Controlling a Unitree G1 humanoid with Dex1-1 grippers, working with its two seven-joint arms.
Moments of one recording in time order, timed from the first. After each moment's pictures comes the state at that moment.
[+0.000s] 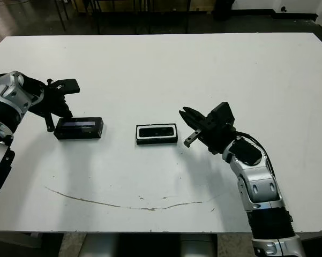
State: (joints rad) left arm -1.14 0.56 -0.43 1.28 0.46 0.18 -1.06; right arm -0.25 -0.36 0.06 0.02 0.17 0.15 0.60
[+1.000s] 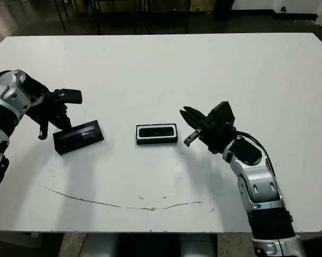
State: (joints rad) left arm -1.08 0.62 -0.53 1.12 0.47 0.06 -1.35; right arm -0.25 -0.36 0.06 0.01 0.17 0.18 0.58
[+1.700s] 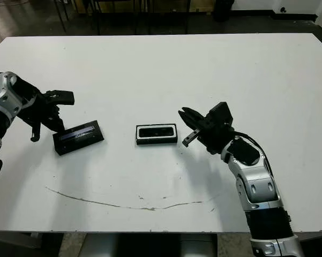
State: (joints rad) left arm -1.07 0.65 -0.51 1.14 0.47 0.09 -1.36; right arm -0.25 -0.35 0.07 0.01 0.17 0.18 0.58
